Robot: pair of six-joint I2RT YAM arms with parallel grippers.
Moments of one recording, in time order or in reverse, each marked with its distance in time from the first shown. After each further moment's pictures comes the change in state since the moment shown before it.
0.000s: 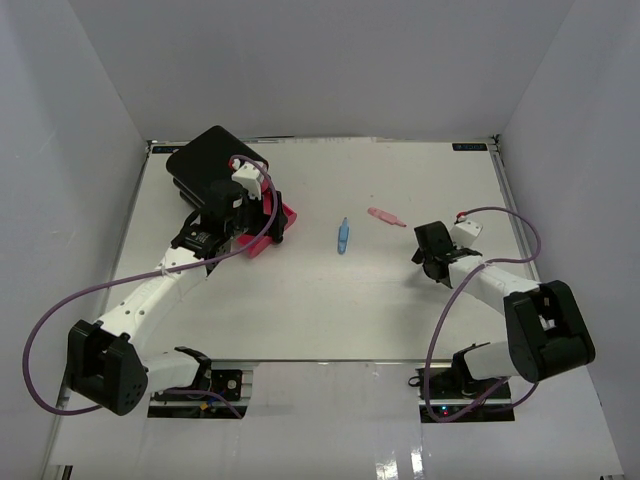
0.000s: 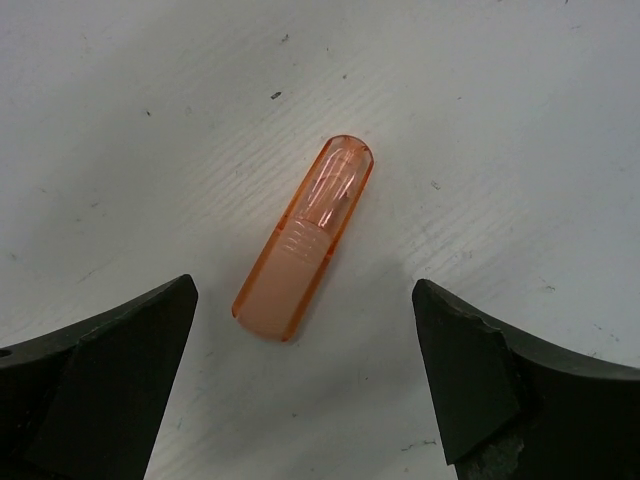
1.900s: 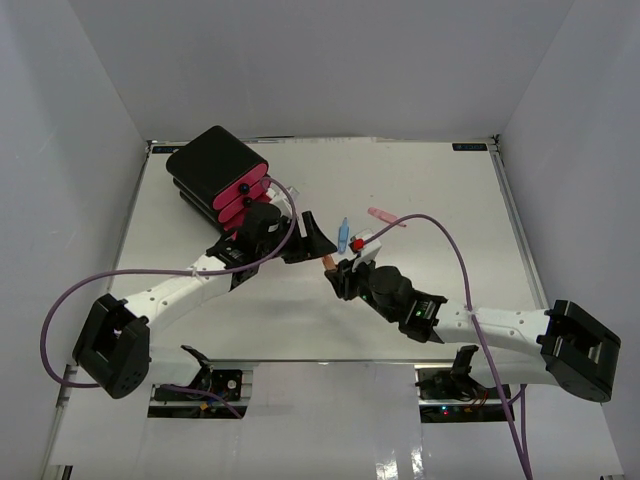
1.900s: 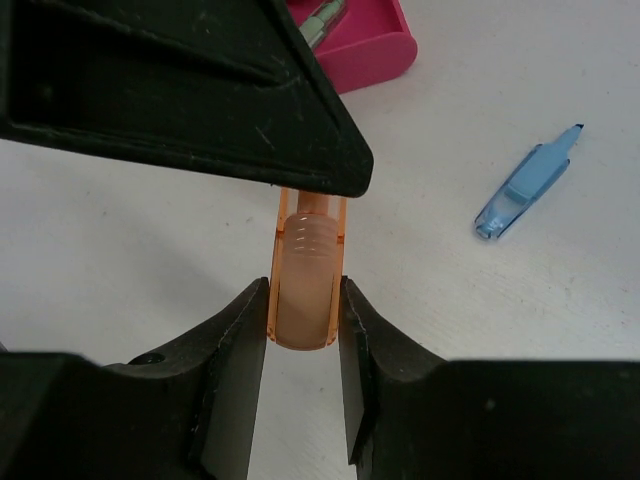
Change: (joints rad) left arm -0.224 0.093 -0.117 0.206 0.245 -0.573; right arm 0.749 -0.187 -0.131 0.715 -0.267 -0.478
